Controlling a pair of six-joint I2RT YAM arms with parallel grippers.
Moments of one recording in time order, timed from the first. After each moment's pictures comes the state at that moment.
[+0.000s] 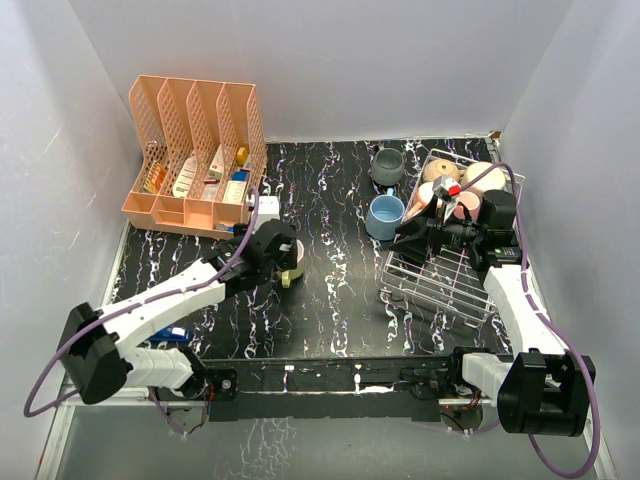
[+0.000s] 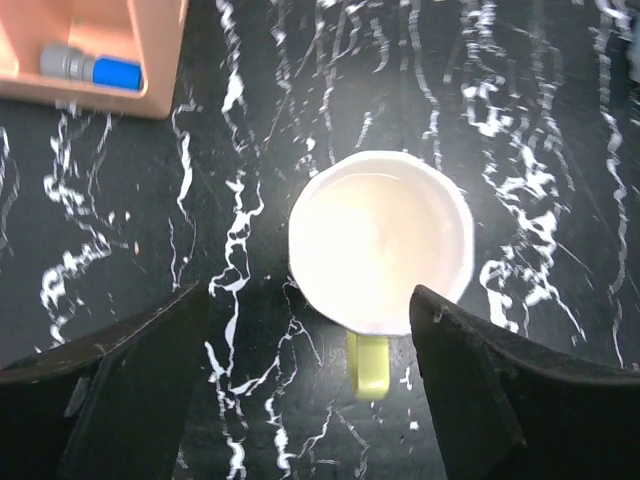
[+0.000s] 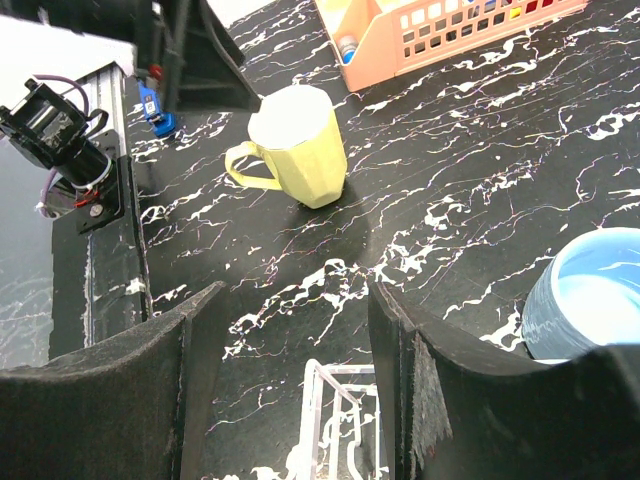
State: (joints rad) left arm -0.85 1.28 0.94 -0.56 -0.65 -0.66; right arm -0.07 1.07 0.74 -0.05 -1.28 -0.13
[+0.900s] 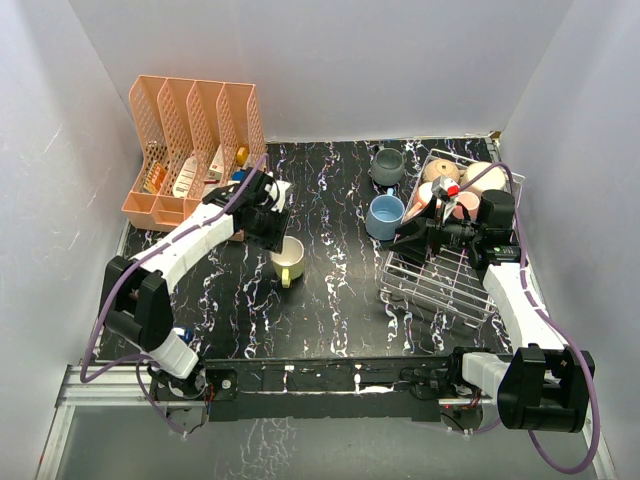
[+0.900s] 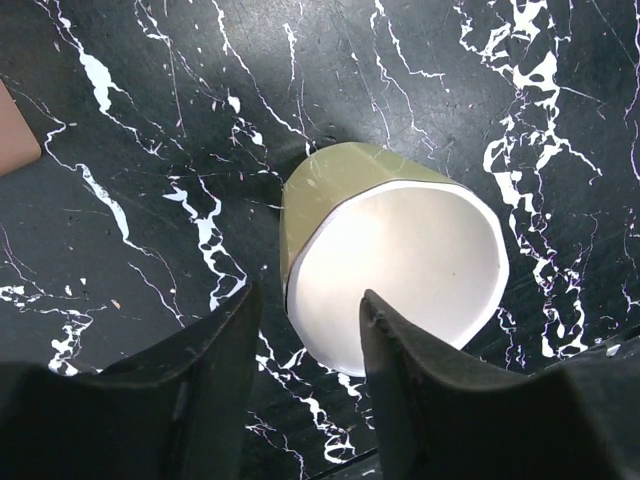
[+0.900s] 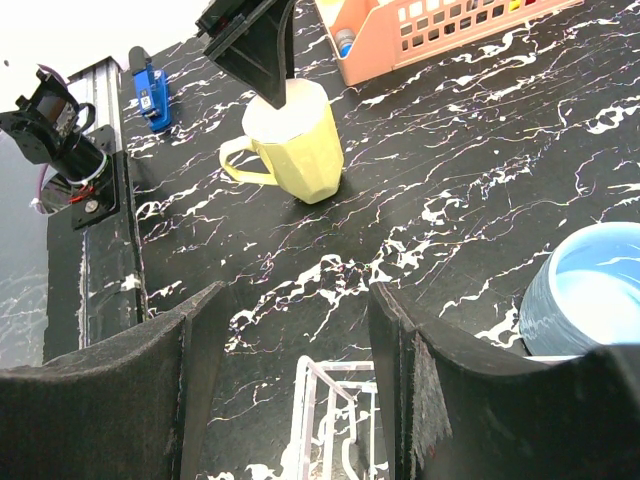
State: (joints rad) left arm -0.49 1.59 1.28 -0.81 0.11 -0.10; right arm -0.08 1.09 0.74 -0.06 -1.28 -0.16
